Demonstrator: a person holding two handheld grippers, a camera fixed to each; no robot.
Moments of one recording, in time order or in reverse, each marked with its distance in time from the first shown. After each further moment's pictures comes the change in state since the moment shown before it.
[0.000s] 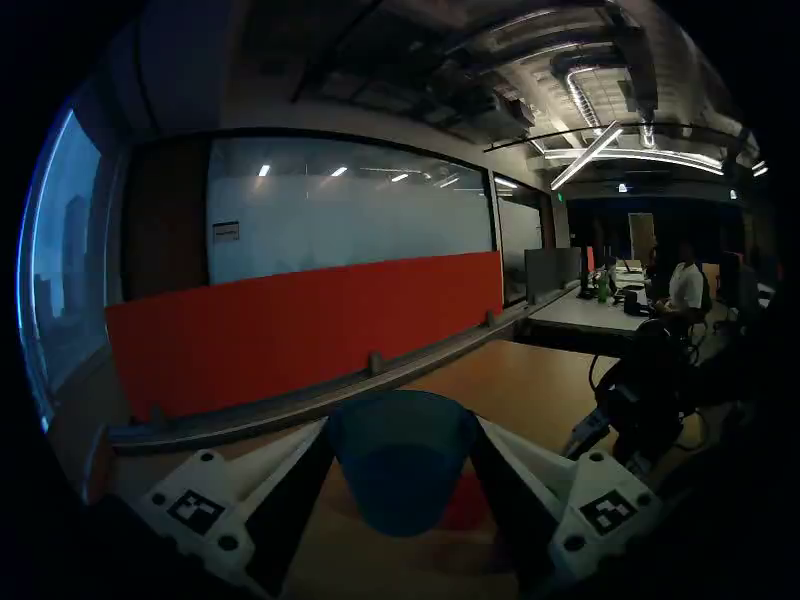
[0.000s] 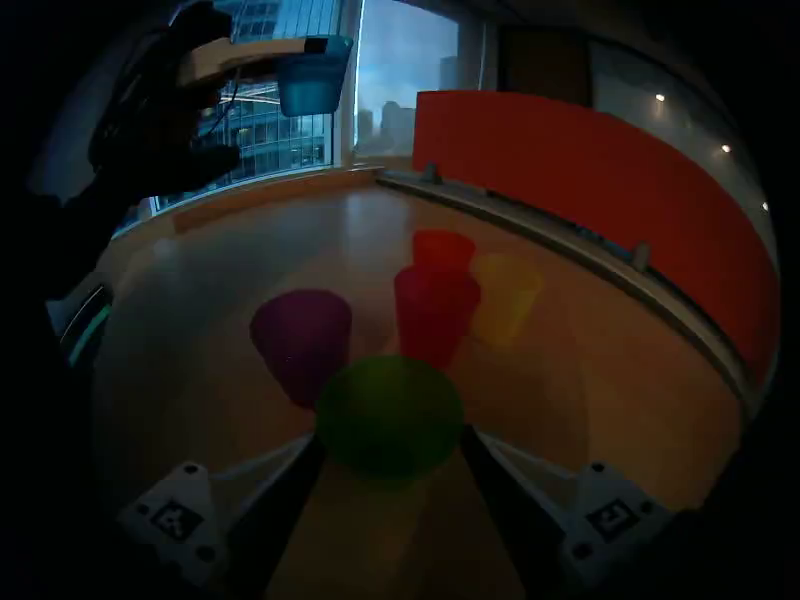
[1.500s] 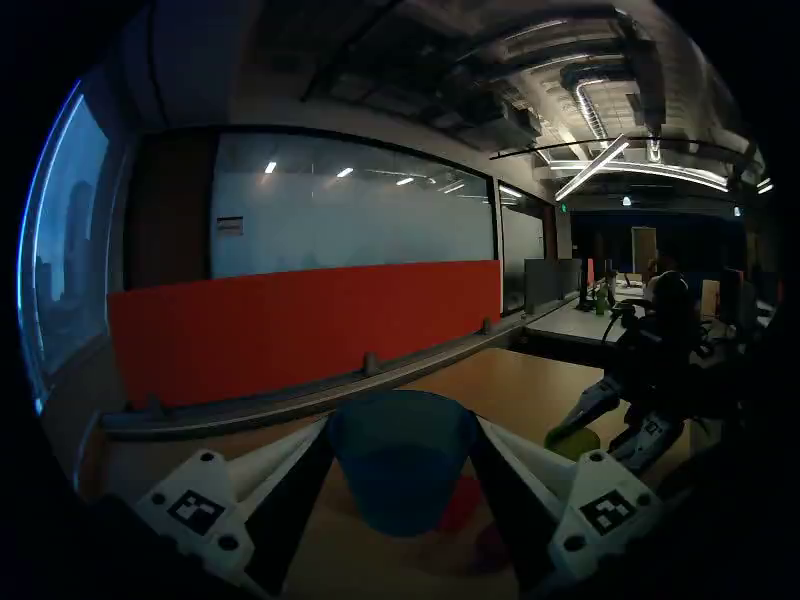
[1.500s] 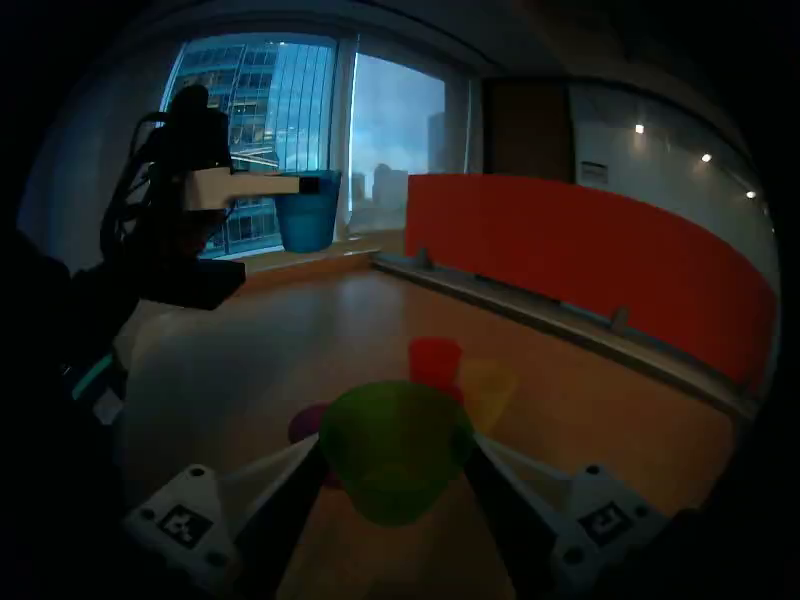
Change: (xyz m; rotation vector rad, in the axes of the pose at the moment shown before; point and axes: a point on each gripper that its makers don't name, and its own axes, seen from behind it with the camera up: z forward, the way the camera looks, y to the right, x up) left arm 0.004 0.008 -0.009 0.000 0.014 -0.050; right arm 0.096 -0.004 -0.056 -0.026 0.257 0.023
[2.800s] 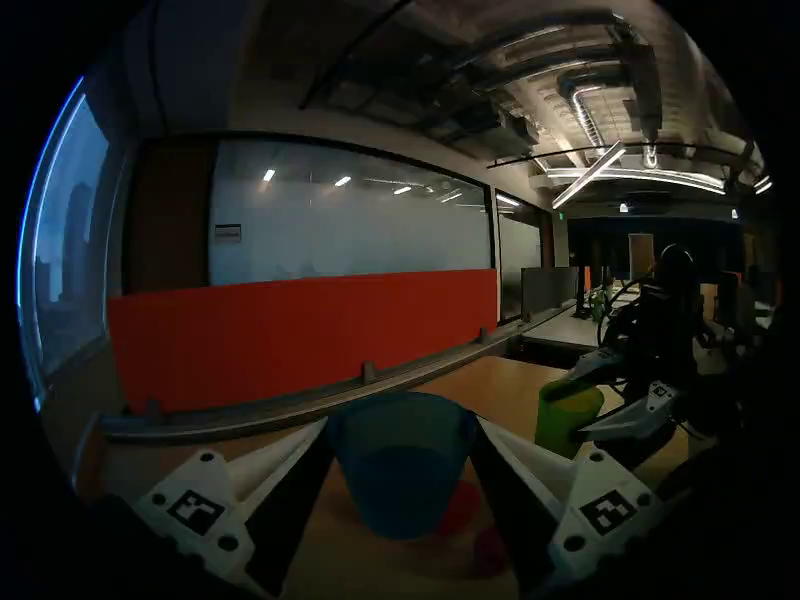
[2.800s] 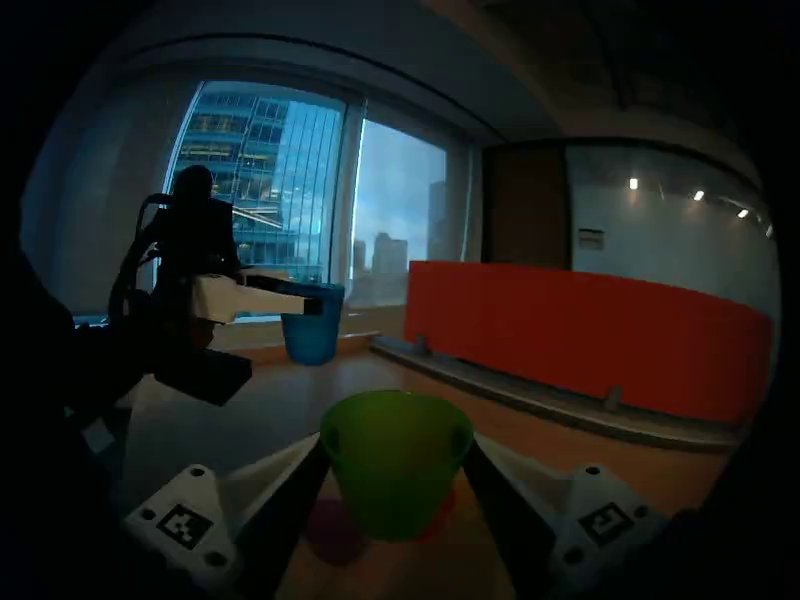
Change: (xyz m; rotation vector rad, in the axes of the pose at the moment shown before) left arm 0.005 0.003 -0.006 -0.009 0.032 0.002; right arm 0.091 -0.013 0.002 0.003 0.244 -0.028
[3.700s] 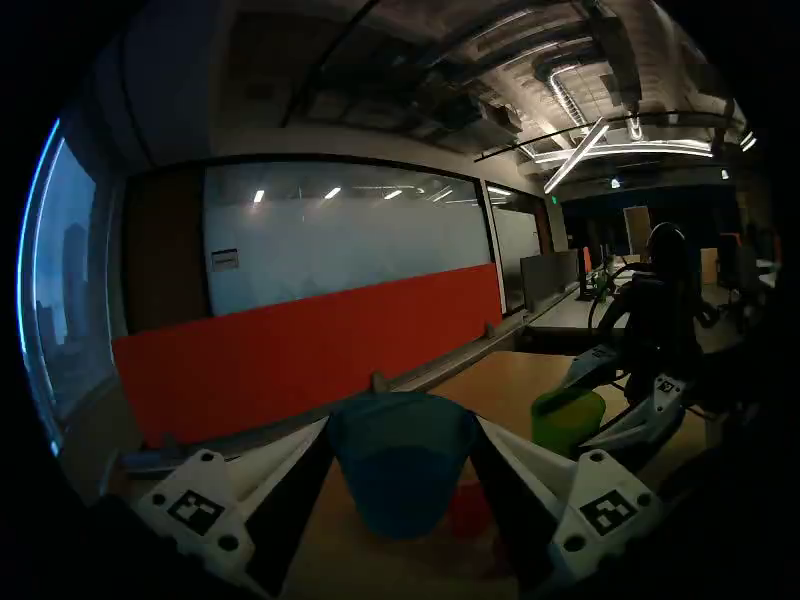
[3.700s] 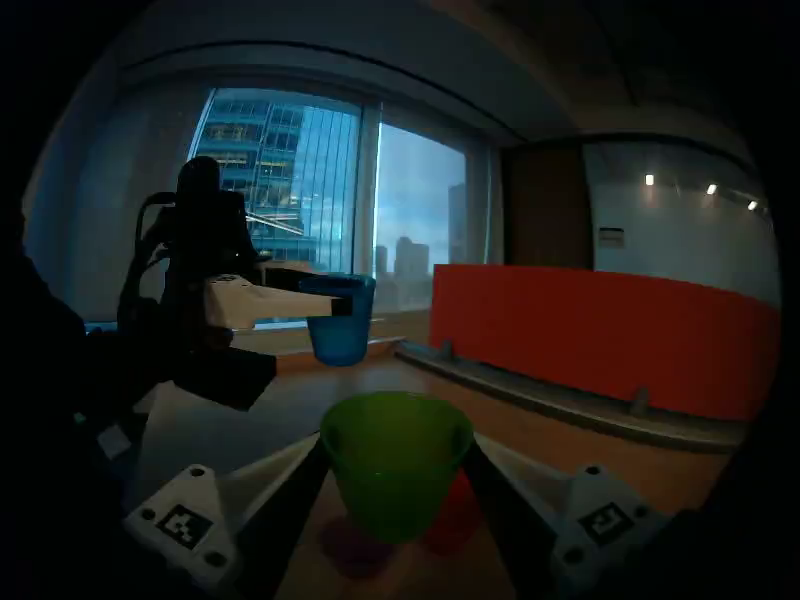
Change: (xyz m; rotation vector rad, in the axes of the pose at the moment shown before) left arm 0.018 0.002 -0.004 0.017 0.014 0.127; right arm 0.003 -0.024 0.019 0.086 0.015 0.013
